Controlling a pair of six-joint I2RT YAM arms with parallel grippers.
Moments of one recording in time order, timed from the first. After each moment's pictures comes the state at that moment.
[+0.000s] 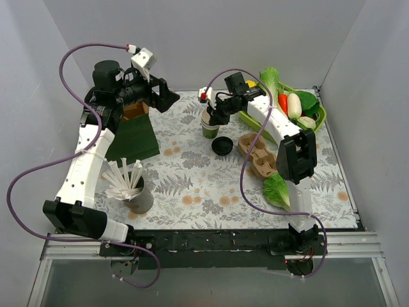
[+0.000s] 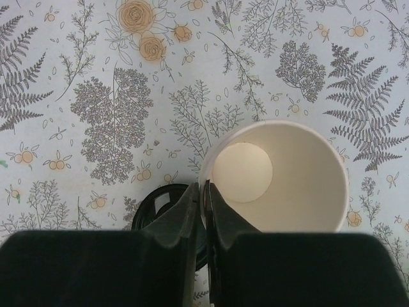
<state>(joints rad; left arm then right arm) -0.20 1.42 1.66 -0.45 0.64 0.10 0.49 2.15 2.03 -0.82 -0.68 -0.80</state>
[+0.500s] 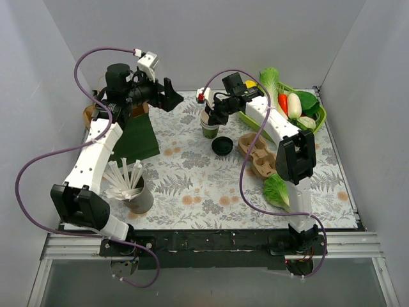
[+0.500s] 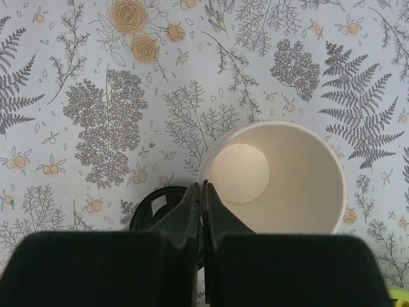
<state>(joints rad) -0.20 1.48 1.59 -0.37 0.60 0.00 0.50 2.15 2.03 -0.80 -0.64 -0.79</state>
